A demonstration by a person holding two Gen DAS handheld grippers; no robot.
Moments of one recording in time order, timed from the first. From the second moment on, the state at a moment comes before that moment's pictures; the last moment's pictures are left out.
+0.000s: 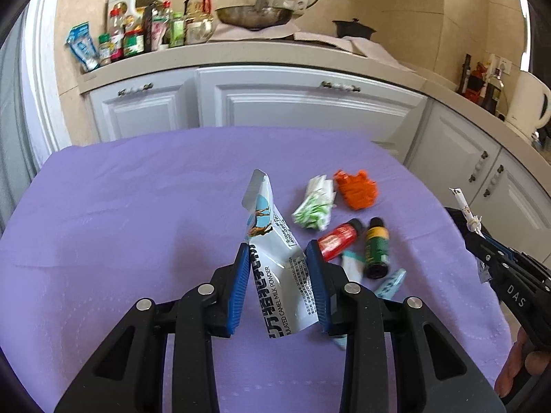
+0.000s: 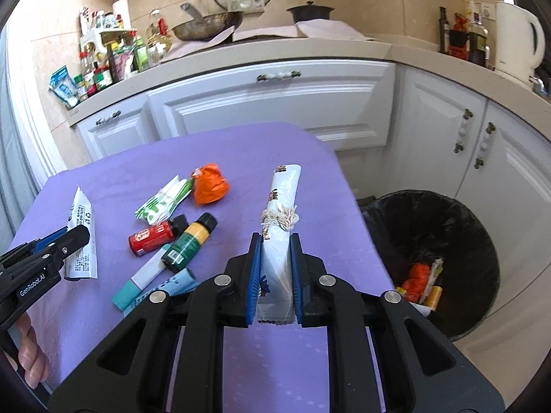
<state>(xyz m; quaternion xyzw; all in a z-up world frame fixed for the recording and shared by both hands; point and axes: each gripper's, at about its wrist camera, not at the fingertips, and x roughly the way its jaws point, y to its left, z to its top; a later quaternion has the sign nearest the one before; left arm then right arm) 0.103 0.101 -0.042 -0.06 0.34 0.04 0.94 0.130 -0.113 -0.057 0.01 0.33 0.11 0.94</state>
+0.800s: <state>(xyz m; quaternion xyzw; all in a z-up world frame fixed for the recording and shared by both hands) 0.136 -0.050 -0.009 0.01 0.30 -0.11 0.95 0.120 -0.235 -0.032 0.03 0.27 -0.03 0.96</state>
